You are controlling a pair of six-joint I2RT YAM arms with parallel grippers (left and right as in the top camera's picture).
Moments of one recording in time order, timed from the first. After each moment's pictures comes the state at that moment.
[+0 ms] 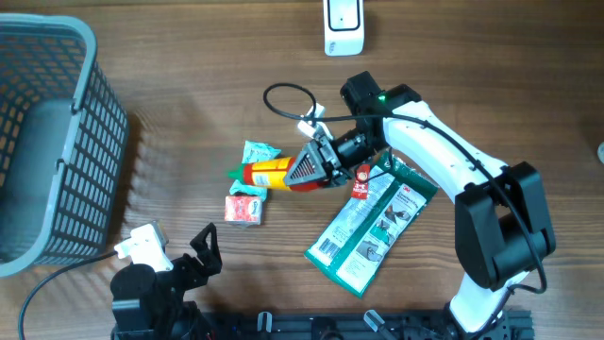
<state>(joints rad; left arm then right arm) 0.06 0.01 0.42 -1.02 0.11 -0.41 0.46 1.91 1.38 -1.05 -1.27 -0.02</state>
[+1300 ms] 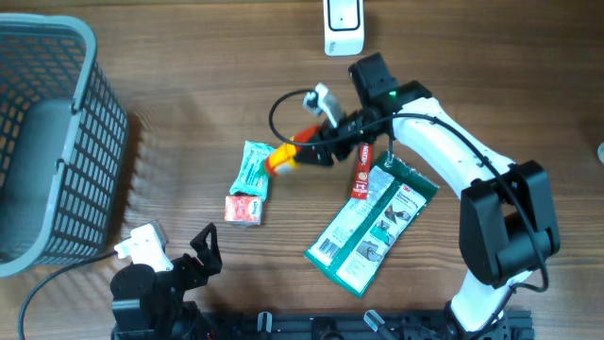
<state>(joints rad) 0.06 0.01 0.42 -1.02 0.11 -0.41 0.40 1.91 1.38 -0.67 -0.83 -0.22</state>
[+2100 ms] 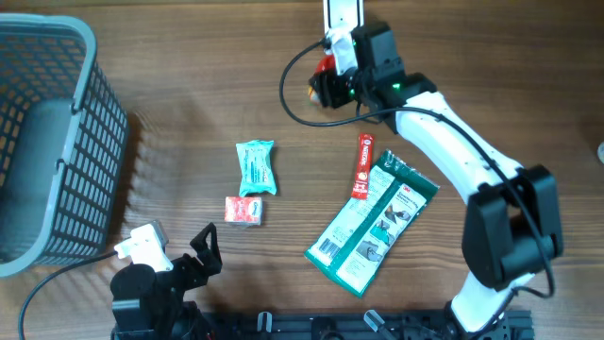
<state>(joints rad) 0.06 0.01 0.42 -1.02 0.11 -0.41 0.40 1.89 1.45 -0.31 -0.19 0.01</state>
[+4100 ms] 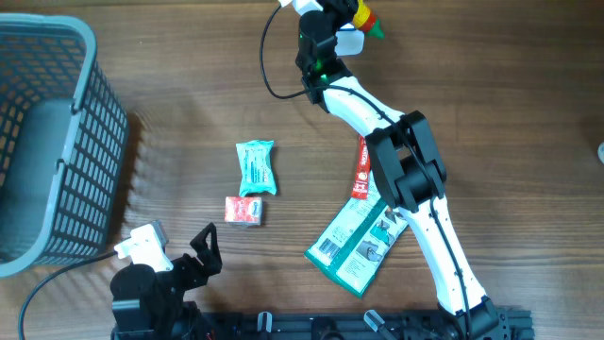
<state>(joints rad) 0.06 0.01 0.42 -1.02 0.11 -0.41 0.49 2.65 2.09 0.65 0.82 -1.01</state>
